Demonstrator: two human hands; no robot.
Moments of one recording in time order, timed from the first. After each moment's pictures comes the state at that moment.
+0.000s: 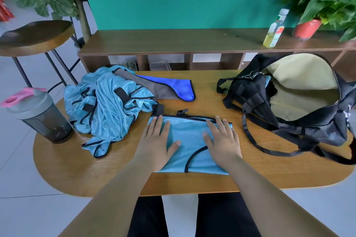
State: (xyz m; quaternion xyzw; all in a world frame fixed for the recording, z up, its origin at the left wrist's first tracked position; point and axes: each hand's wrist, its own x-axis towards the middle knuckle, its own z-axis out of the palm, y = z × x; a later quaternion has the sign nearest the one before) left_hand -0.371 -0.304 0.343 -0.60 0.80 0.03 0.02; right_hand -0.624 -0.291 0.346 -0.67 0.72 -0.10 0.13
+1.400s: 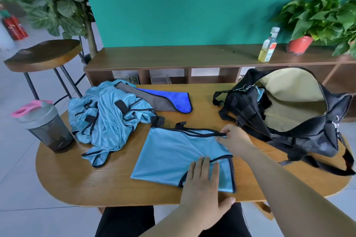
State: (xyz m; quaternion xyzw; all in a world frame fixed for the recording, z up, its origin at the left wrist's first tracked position) left_hand -0.512 -0.194 0.345 -0.53 0.85 0.08 -0.05; right_hand -0.688 -0.321 0.394 -0.59 0.73 -0.21 0.29
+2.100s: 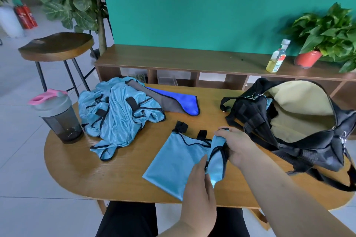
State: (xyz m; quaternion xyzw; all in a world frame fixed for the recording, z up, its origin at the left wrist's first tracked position) left_hand -0.496 -0.169 0.374 -0.59 0.62 0.31 -0.42; right_hand -0.625 -0.302 0.444 -0.27 0.63 -0.45 0.58
